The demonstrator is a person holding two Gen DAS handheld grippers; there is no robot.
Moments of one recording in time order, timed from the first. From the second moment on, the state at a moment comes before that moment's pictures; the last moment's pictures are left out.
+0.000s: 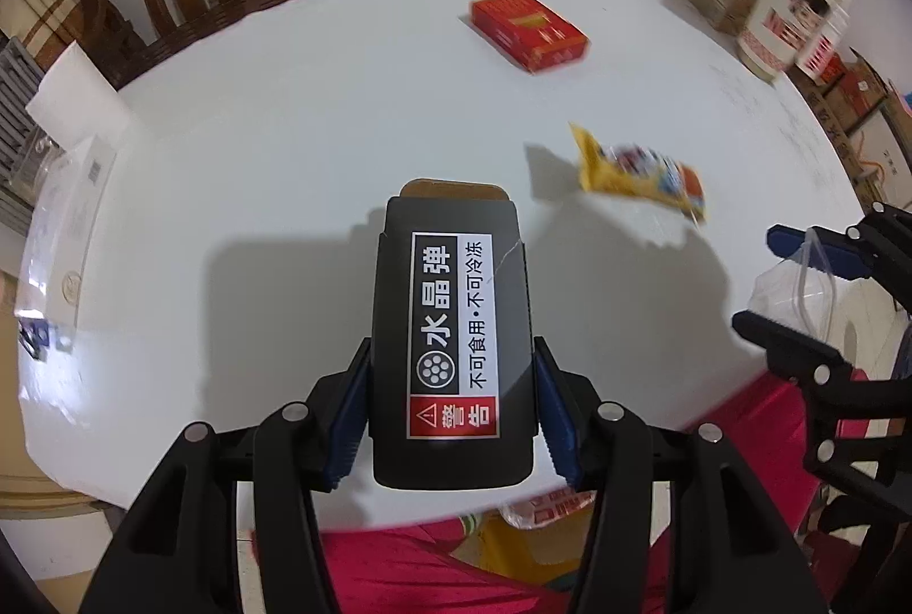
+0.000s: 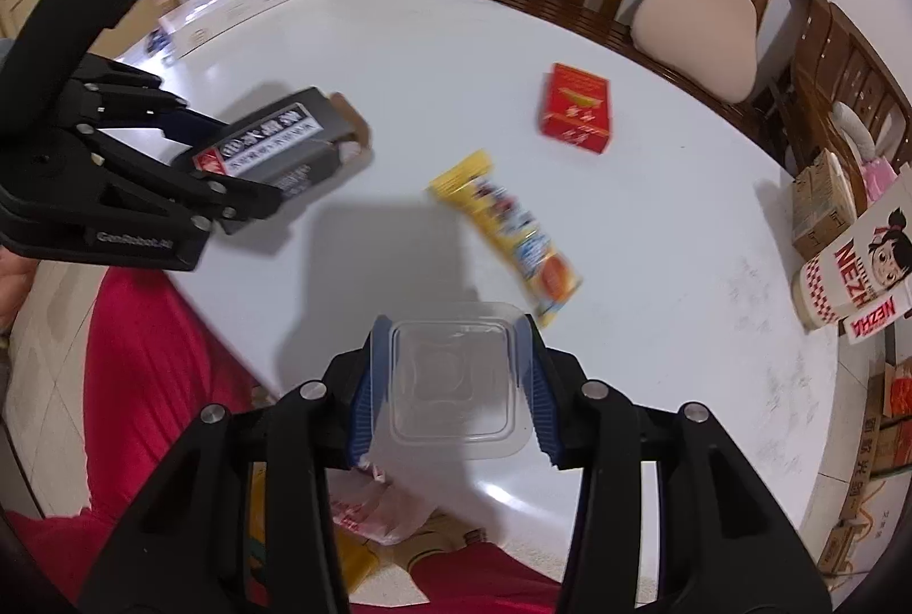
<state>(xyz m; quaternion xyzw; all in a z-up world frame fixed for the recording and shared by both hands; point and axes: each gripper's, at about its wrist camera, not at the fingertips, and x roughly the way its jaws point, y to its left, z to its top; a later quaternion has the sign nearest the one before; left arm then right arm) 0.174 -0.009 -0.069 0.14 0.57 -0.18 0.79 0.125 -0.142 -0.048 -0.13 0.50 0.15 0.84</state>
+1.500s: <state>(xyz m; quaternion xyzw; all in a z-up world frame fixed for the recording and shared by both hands) 0.028 -0.009 -0.177 0.14 0.61 -0.25 0.74 0.013 -0.128 -0.162 -0.07 0.57 0.18 0.80</state>
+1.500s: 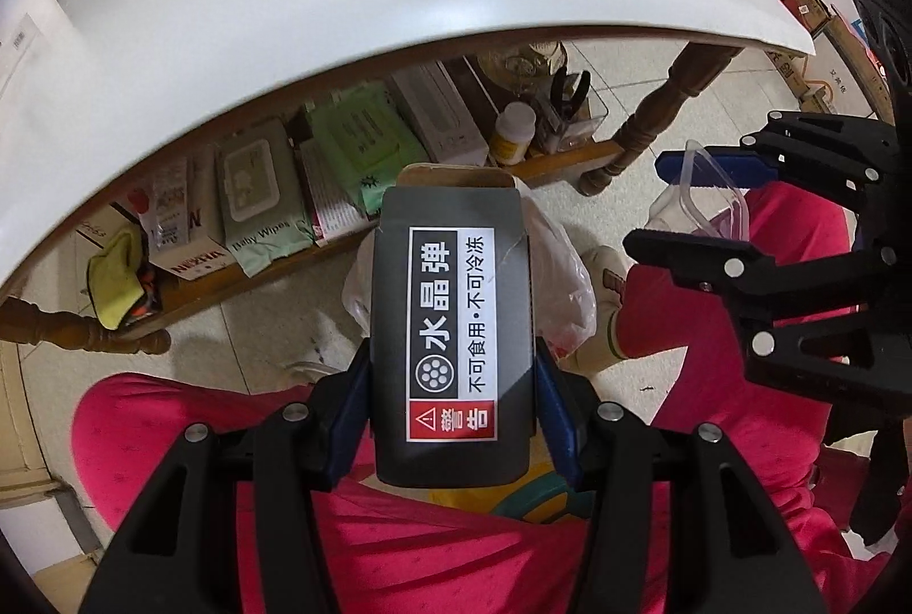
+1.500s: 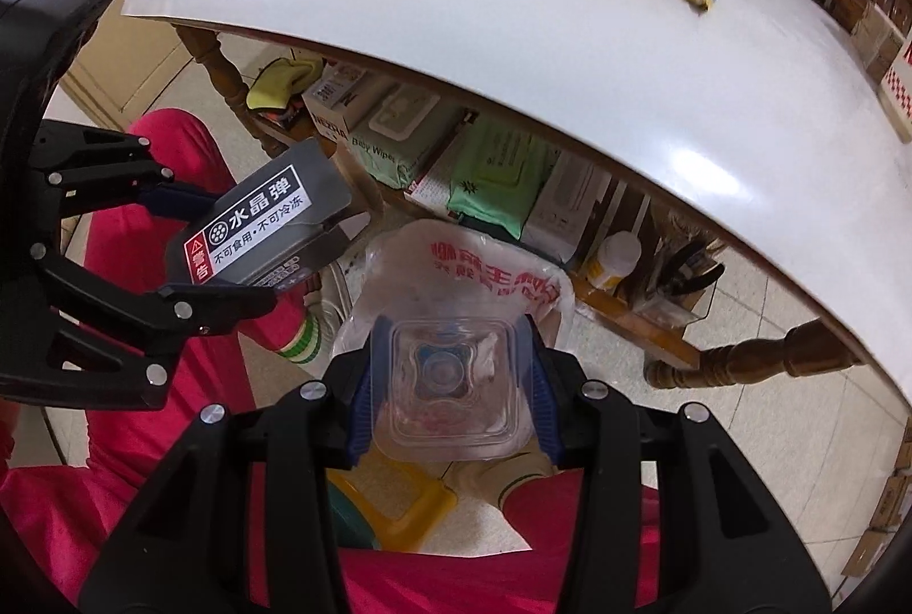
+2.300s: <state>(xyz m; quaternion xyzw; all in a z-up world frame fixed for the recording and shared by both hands) 0.055 -0.035 -0.314 0.15 0.69 -0.23 0.67 0.043 -0.129 -0.288 -0.06 0.64 0.13 0.76</state>
